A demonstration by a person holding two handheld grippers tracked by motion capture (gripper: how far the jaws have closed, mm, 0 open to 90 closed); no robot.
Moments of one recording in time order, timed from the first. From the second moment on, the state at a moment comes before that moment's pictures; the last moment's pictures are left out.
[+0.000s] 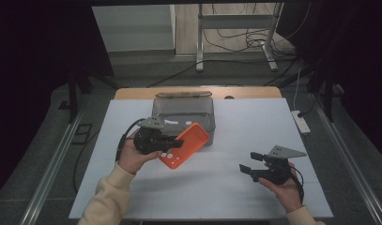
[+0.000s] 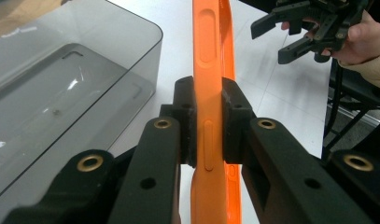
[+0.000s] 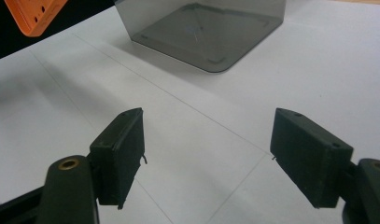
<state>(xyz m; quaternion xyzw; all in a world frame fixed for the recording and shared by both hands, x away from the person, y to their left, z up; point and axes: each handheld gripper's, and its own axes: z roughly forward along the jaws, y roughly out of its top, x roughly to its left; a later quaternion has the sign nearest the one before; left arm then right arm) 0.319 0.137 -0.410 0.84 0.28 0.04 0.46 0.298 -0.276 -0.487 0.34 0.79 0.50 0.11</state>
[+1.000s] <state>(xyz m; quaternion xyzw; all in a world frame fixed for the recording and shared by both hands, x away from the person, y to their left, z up) 0.310 0.144 -0.371 0.81 0.31 0.07 0.49 0.299 -0.286 -0.495 0.34 0.80 0.48 0.10</state>
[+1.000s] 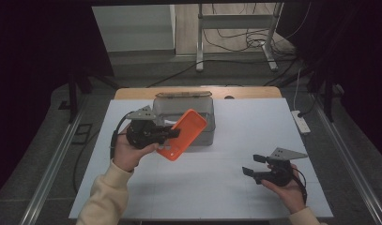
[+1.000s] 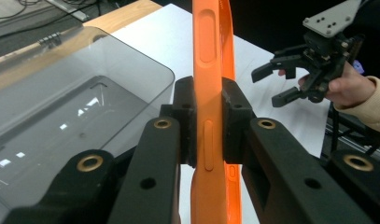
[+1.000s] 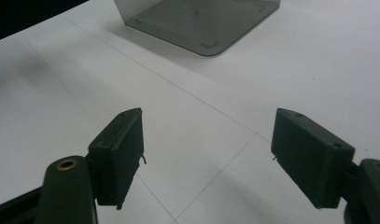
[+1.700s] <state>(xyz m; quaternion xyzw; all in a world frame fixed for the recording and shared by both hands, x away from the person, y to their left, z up) 0.338 0.143 -0.354 0.80 0.34 0.09 0.48 0.298 -0.288 -0.497 0.35 0.80 0.47 0.11</state>
